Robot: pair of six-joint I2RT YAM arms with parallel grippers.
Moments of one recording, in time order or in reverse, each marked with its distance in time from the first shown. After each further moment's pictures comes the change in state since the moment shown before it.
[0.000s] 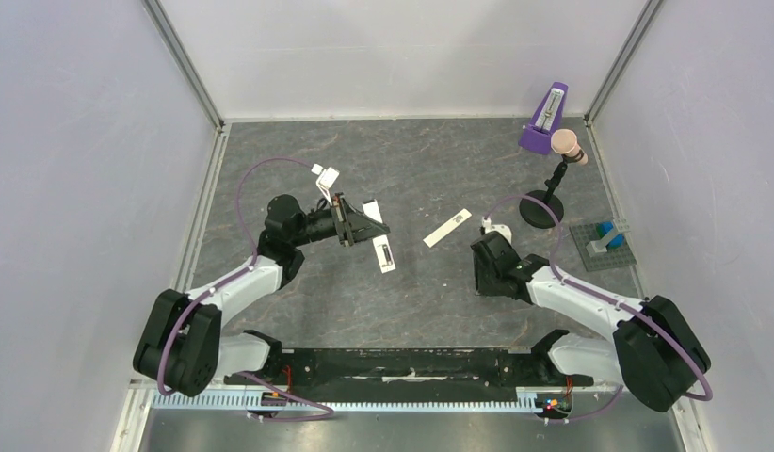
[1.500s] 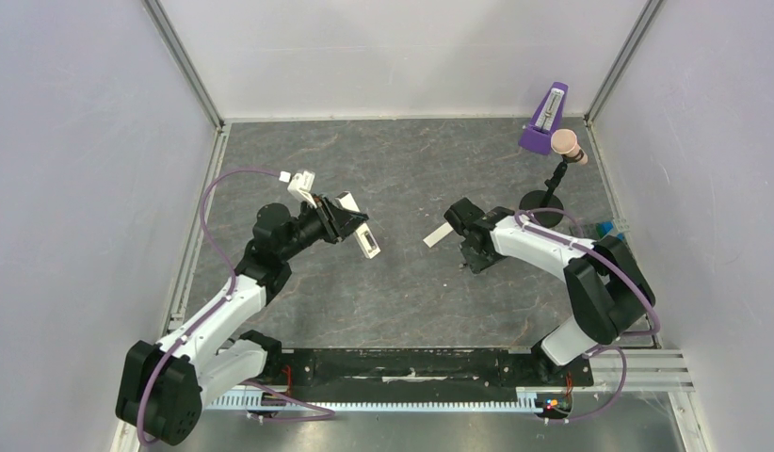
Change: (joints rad) left arm 0.000 -0.261 -0.020 -0.370 -0.450 0.179; right arm -0.012 0.385 0.423 -0.354 0.153 1.222
